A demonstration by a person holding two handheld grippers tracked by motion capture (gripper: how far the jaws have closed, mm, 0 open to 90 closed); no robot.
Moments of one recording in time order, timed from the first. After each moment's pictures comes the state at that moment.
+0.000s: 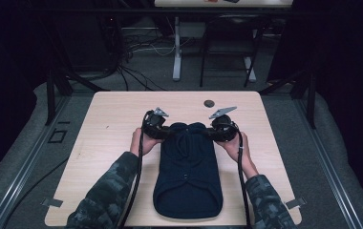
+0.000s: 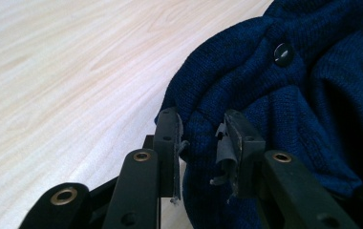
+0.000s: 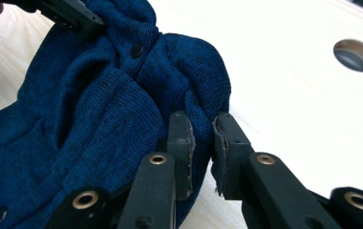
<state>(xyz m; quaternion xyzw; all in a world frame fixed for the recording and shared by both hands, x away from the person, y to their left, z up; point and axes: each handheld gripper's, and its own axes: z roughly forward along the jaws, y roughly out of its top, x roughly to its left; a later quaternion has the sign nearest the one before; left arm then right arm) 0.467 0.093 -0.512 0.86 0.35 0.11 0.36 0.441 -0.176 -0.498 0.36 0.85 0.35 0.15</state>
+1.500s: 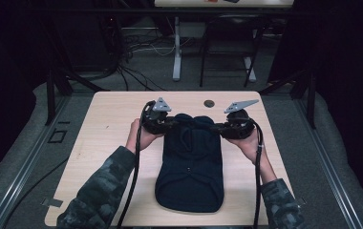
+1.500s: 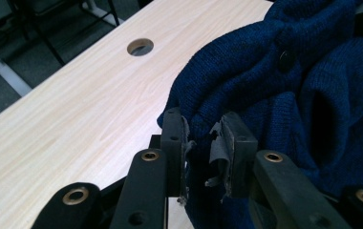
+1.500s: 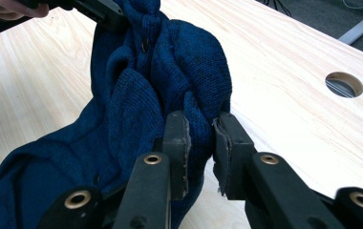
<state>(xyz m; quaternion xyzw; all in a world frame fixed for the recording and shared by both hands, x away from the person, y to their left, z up) 0.436 0.083 -0.444 0.86 0.26 0.17 0.41 0.408 -0.205 -0.436 0.34 0.84 0.40 0.12</state>
